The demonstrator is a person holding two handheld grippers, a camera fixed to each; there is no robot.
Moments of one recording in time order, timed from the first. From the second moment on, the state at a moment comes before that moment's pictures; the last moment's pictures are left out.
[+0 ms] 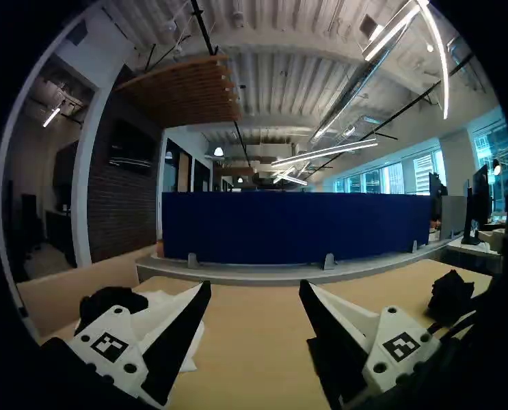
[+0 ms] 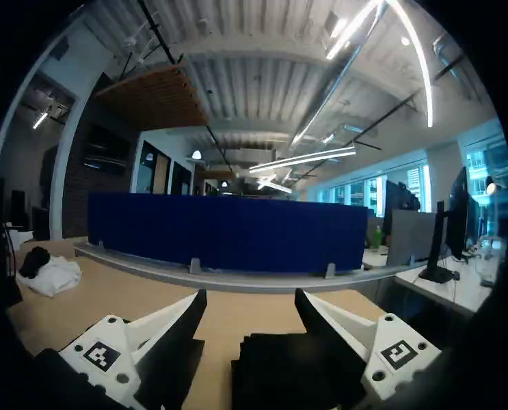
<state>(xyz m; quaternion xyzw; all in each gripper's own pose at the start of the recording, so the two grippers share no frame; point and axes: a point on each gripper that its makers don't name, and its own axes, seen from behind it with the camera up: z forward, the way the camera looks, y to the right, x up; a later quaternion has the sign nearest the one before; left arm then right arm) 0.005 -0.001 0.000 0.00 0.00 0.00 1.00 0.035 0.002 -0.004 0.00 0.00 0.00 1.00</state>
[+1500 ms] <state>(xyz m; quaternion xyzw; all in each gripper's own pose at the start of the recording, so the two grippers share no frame) 0.033 0.098 -0.023 -0.25 -0.17 0.07 0.95 0.051 -0.090 -0.023 0.24 -0.19 -0.09 0.95</state>
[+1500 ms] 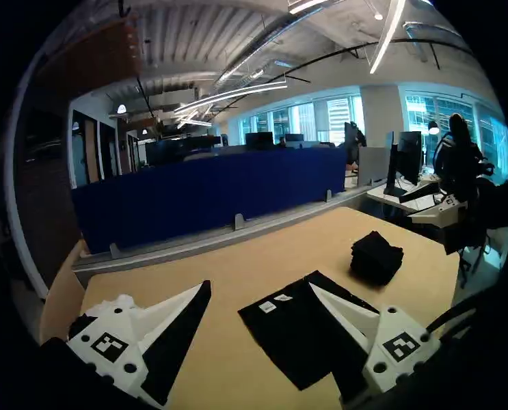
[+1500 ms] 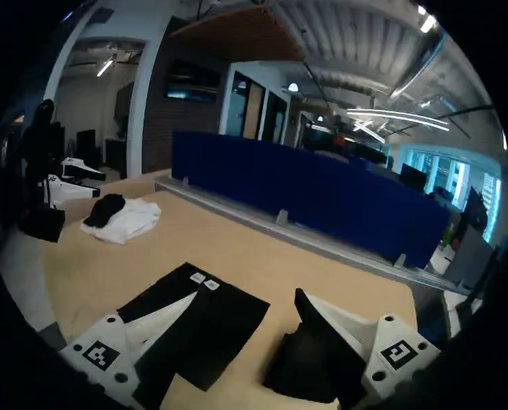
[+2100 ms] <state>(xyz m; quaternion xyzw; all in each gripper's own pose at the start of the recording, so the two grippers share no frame) -0.080 0.119 -0.060 -0.30 -0.27 0.10 0.91 -0.061 -0.102 -0.054 0.28 -0.31 -0.12 0.90</state>
